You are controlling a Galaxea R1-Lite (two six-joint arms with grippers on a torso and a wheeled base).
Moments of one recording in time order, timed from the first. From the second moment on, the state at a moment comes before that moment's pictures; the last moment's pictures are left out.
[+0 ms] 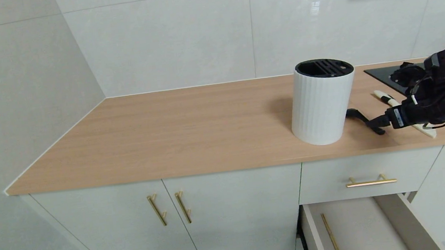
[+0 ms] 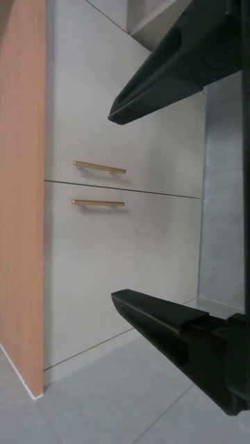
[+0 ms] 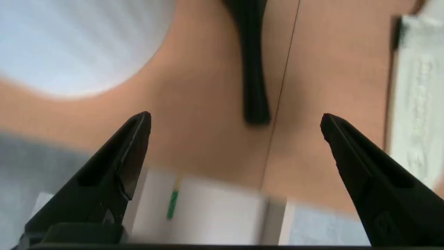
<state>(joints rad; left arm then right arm) 0.00 0.00 0.00 0.00 0.04 -0.01 -0.11 1.96 -1.33 0.00 0.22 -0.22</state>
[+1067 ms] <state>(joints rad) 0.00 0.00 0.00 0.00 0.04 -0.01 -0.09 2.11 -1.35 -0.14 0.22 -0.19</state>
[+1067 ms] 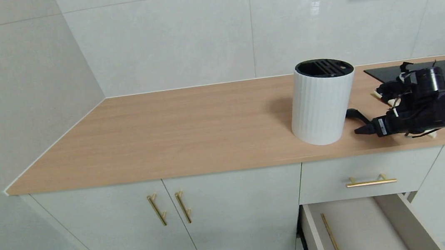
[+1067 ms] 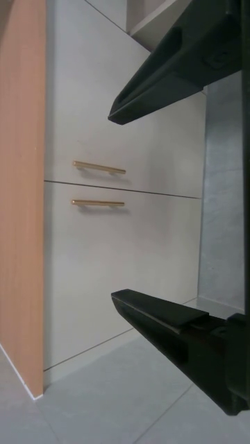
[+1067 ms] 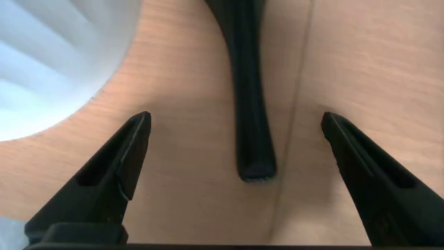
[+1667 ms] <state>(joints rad) 0.00 0.00 0.00 0.00 0.04 -0.01 -0.08 2.13 -1.35 -0.14 0.21 -0.18</state>
